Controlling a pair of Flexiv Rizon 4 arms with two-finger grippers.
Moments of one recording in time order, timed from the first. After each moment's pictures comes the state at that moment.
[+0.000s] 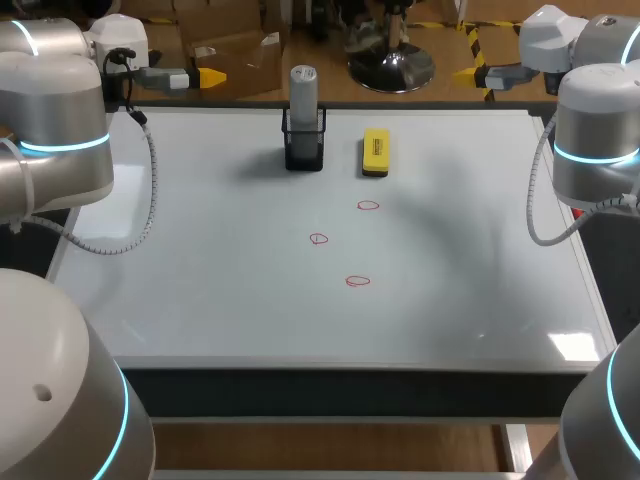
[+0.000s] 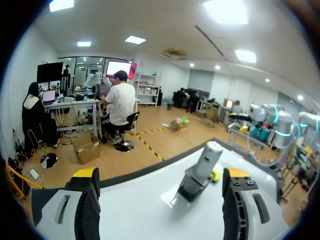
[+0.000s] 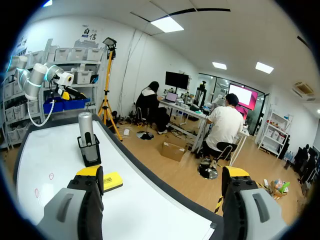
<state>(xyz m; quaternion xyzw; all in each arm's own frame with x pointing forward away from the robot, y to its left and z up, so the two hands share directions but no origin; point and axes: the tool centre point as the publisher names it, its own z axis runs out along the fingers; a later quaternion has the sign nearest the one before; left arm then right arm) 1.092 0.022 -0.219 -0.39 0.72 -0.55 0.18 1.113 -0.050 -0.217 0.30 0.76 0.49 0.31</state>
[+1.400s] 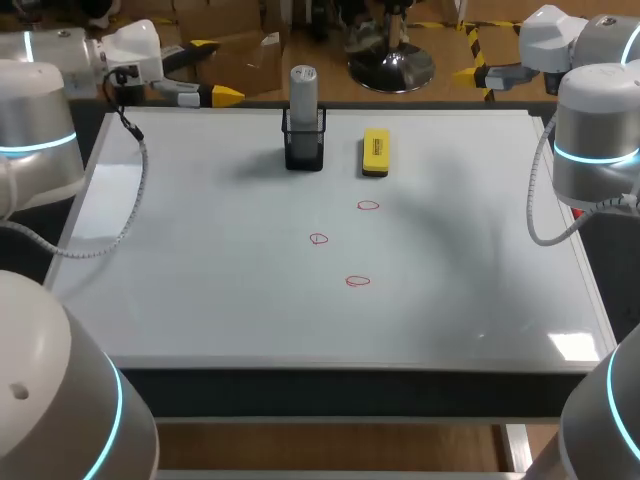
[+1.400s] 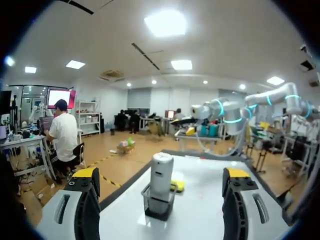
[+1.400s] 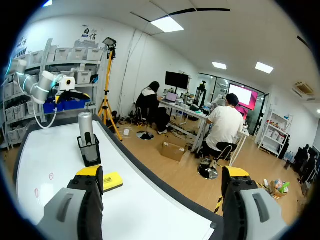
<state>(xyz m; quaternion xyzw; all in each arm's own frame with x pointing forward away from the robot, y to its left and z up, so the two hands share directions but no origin) 1.060 -0.058 -0.207 -0.12 0.72 -0.68 0.08 1.113 -0.050 -0.217 0.30 0.76 0.49 0.31</state>
